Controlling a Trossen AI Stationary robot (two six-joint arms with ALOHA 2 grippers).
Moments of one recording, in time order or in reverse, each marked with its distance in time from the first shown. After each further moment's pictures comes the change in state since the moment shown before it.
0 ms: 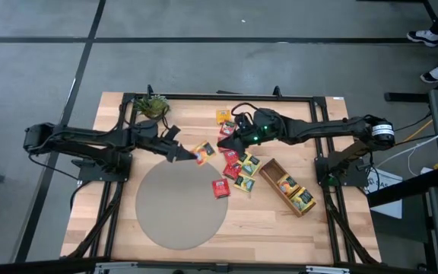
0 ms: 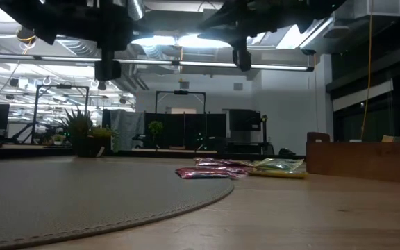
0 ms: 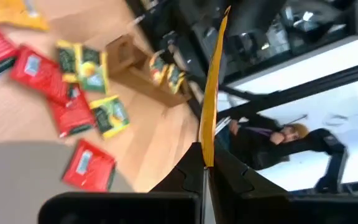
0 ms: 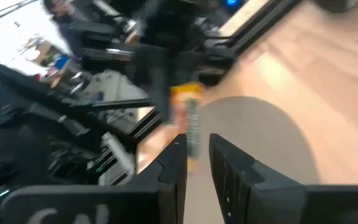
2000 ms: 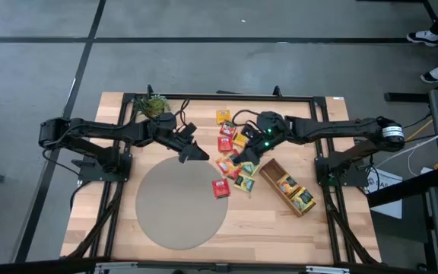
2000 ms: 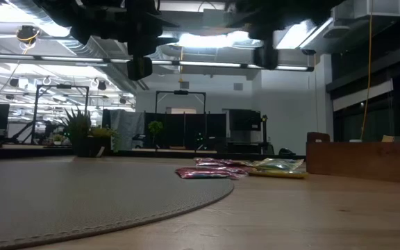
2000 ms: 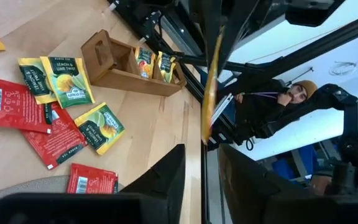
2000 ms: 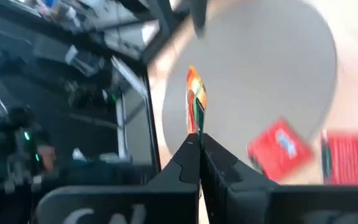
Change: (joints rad) left arm 0.055 0.249 0.201 -0.010 0.179 0.213; right arm 0.026 -0.110 0.001 -0.366 -0.205 0.031
